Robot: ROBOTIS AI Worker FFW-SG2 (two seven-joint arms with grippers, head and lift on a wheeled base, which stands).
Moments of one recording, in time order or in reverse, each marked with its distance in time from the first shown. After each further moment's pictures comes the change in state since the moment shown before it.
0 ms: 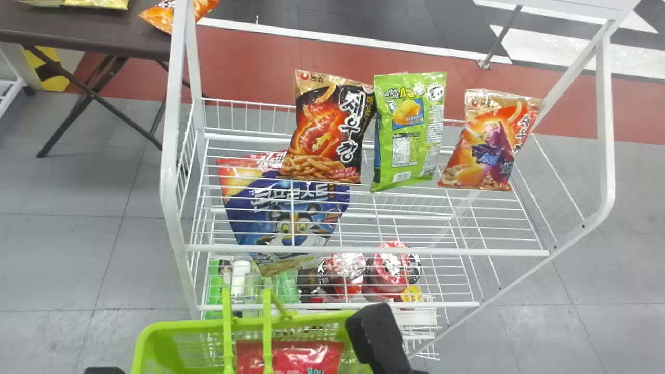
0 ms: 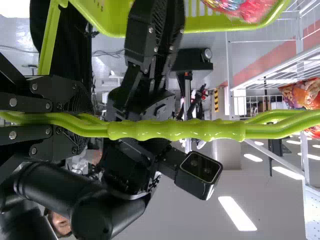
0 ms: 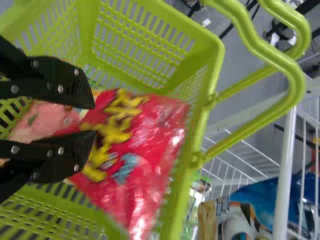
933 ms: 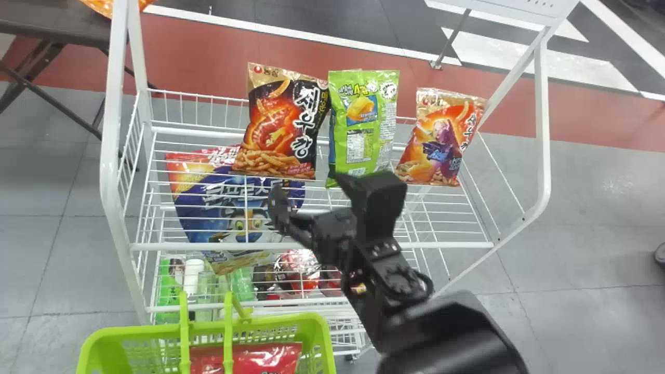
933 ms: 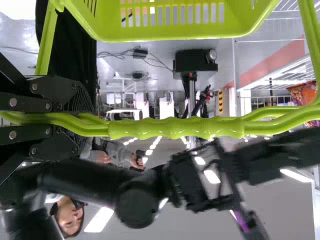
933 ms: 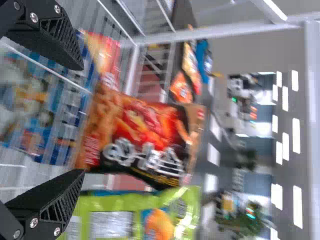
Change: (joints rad) left arm 0.004 0.005 -0.022 -0.008 -0.008 0.006 0.010; right arm -0.259 0.098 -0.093 0.311 -0.026 -0.870 -0.446
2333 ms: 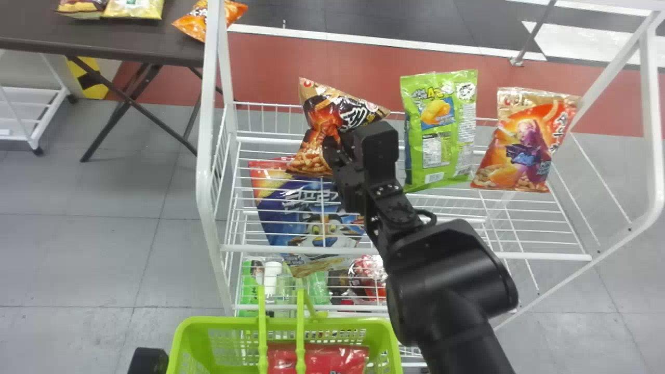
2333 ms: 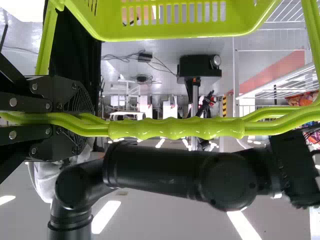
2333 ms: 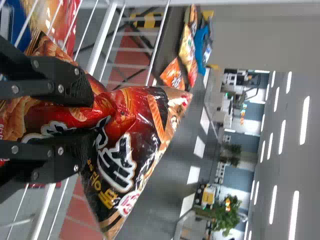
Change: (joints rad) left arm -0.077 0.016 0.017 0.047 -0.005 0.065 -0.014; right arm -0.365 0.082 0.076 0.452 0.083 -0.075 0.004
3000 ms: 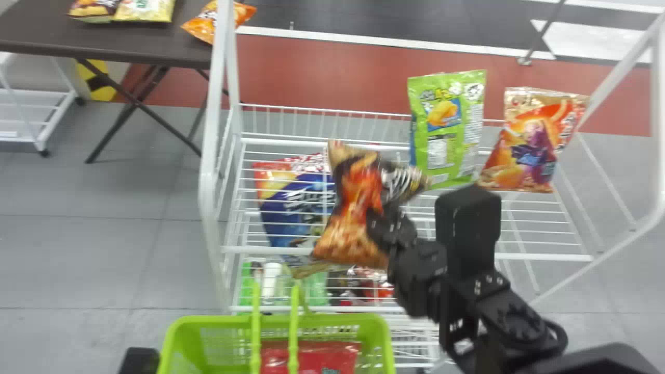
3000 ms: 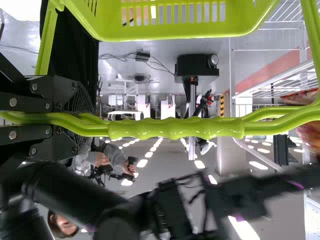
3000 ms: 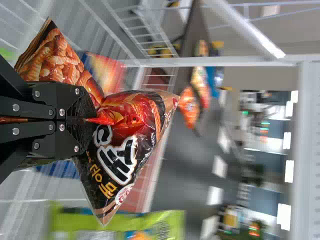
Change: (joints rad) left arm 0.000 0.000 0.012 -0.004 0.005 0.000 -0.003; right arm 0.547 -0.051 -0.048 -0.823 0.085 0.514 0.198
